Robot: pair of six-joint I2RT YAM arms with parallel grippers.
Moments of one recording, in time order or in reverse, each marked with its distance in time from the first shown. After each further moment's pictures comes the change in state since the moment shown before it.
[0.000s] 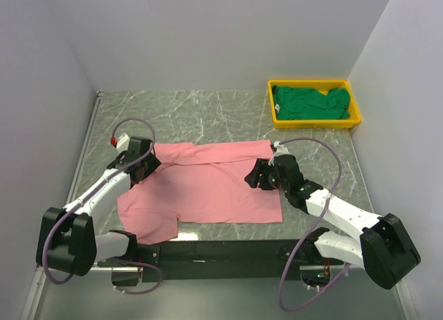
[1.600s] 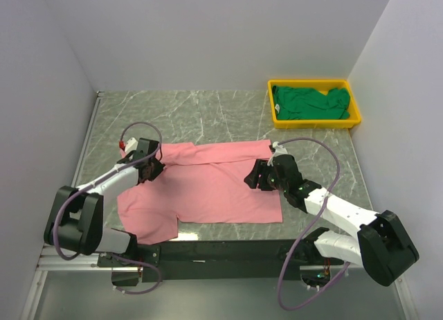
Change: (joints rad) left arm -0.023 0.158 -0.036 0.108 0.037 -0.071; right arm 0.000 0.027 0.000 0.008 -0.013 0.000
